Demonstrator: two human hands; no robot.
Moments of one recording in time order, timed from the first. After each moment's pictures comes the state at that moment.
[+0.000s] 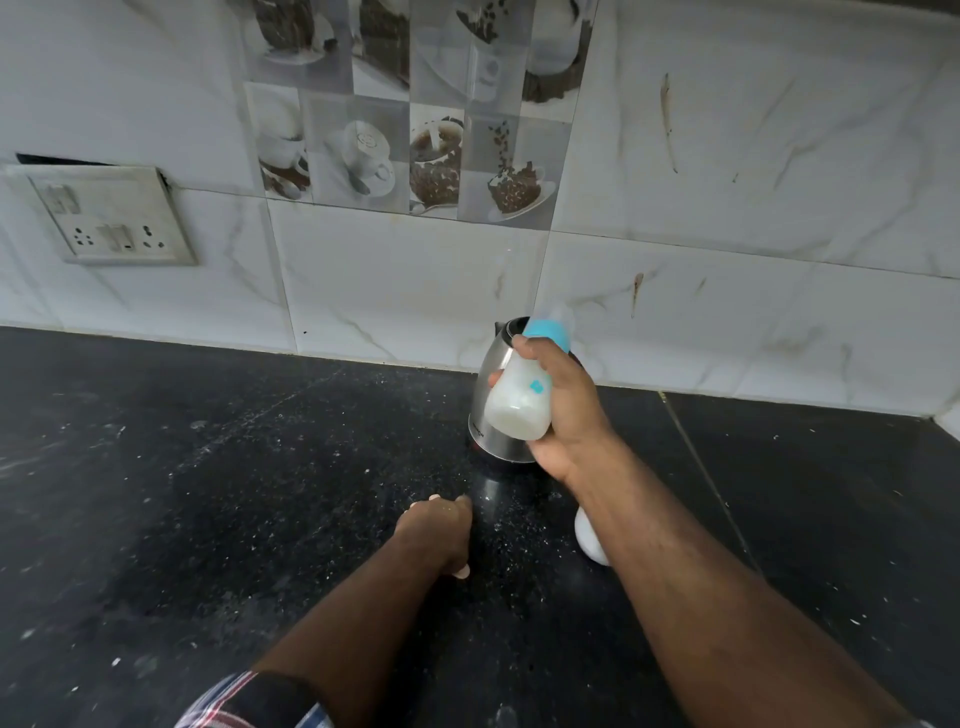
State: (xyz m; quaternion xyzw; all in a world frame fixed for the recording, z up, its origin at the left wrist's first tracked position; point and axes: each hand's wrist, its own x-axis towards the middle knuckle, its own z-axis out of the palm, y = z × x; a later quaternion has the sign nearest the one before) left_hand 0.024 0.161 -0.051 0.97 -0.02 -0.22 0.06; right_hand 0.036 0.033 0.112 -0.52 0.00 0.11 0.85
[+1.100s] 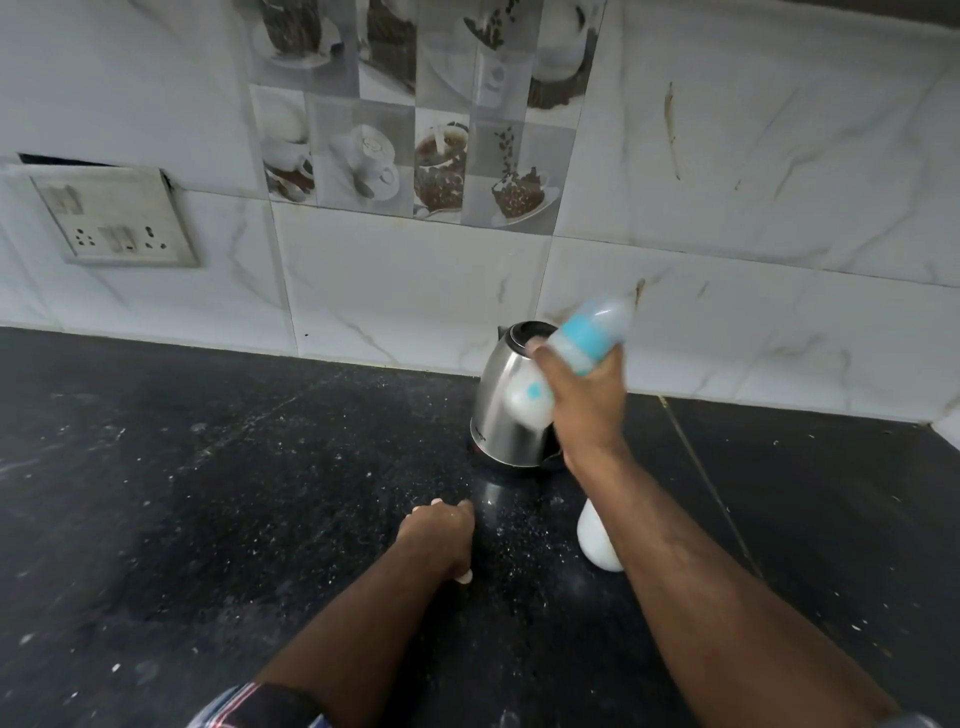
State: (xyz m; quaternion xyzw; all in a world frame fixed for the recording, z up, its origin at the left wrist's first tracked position) left_hand 0.020 0.163 -0.049 0.97 -0.03 -0.21 0.06; right_hand 0.068 0.014 0.083 -0.78 -0.07 -0.28 0.56
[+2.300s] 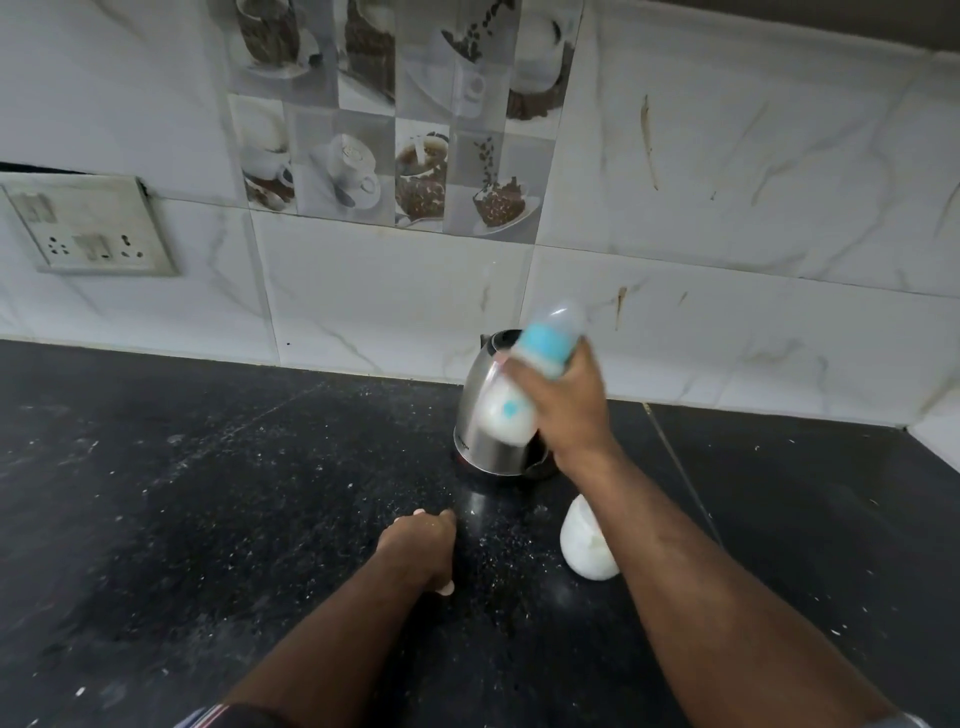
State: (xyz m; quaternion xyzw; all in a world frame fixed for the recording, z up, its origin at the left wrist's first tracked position) left_hand 0.022 0.161 -0.046 0.97 -0.02 -0.22 0.07; right_hand 0.062 0.010 0.098 -0.80 -0.12 -0.24 0.53
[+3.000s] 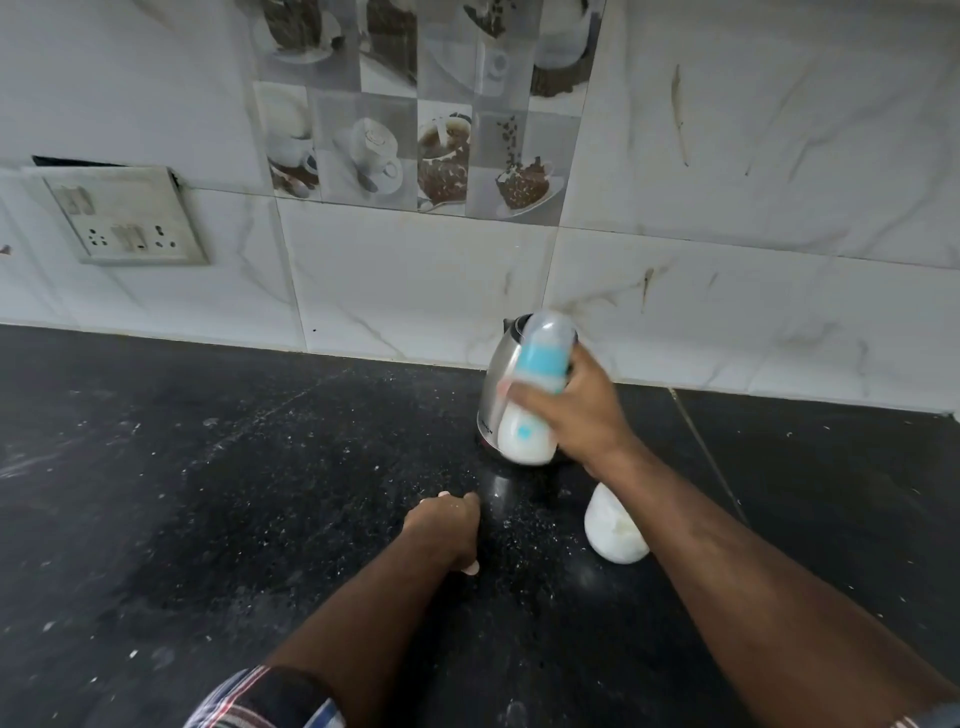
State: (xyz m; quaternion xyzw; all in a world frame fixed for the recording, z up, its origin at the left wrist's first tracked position) left_hand 0.019 0.163 -0.048 0.97 -0.02 -0.21 0.07; right_hand 0.051 0.010 0.090 -0.78 -0.12 -0.15 0.59
